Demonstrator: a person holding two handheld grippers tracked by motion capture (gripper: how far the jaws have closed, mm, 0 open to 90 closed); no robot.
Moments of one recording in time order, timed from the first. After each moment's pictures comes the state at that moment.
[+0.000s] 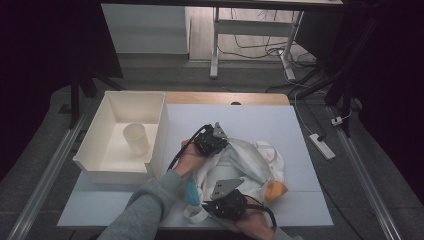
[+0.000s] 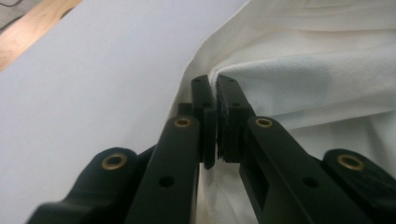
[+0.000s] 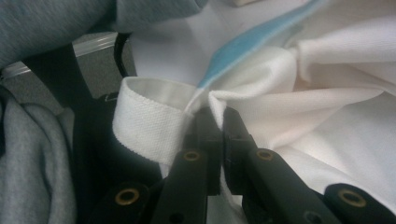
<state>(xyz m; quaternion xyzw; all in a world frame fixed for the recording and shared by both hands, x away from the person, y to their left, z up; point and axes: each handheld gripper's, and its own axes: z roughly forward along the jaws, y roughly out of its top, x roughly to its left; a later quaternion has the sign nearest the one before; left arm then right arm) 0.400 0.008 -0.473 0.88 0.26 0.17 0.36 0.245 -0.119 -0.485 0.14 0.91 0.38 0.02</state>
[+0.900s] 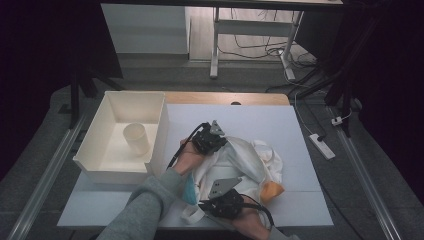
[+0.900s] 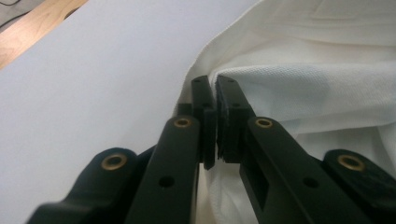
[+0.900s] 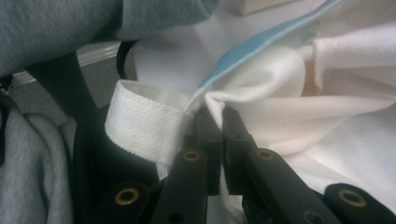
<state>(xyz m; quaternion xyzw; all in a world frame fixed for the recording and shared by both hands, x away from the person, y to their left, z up) 0.410 0.012 -0.475 0.88 0.26 0.15 0.37 0.253 -0.112 -0.495 0.13 0.91 0.40 0.02</state>
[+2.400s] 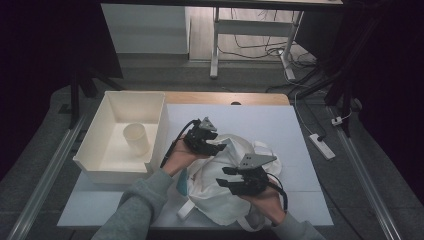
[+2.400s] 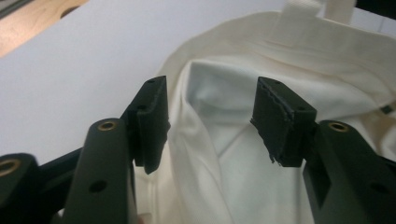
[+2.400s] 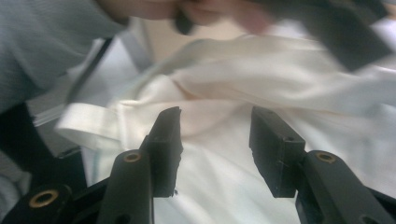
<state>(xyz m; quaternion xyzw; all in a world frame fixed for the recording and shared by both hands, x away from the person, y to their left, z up) 0.382 0.042 -0.444 0.86 0.29 0.10 0.41 0.298 -0.173 -0.453 0.22 0.86 0.46 0.08</state>
